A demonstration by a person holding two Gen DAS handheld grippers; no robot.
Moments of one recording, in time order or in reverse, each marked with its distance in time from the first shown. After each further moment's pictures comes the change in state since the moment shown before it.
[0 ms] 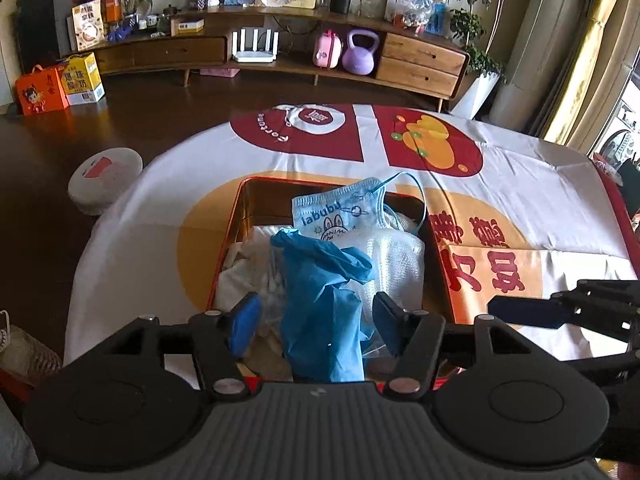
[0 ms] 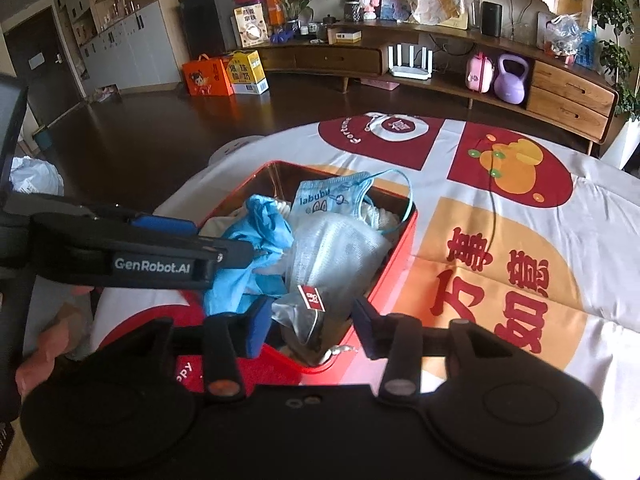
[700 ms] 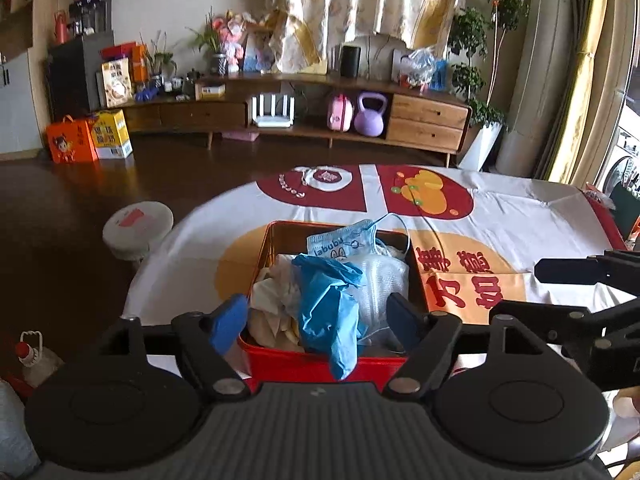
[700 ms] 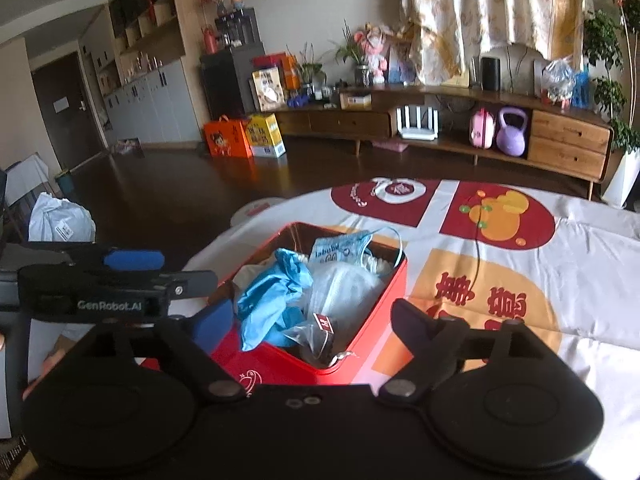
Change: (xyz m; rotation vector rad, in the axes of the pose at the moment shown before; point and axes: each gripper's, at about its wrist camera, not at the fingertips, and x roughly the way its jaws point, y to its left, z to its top) left arm -0.083 -0.016 -0.040 0.016 -0.213 0.070; right arm -0.078 -0.001 -0.021 -0.012 -0.210 0.051
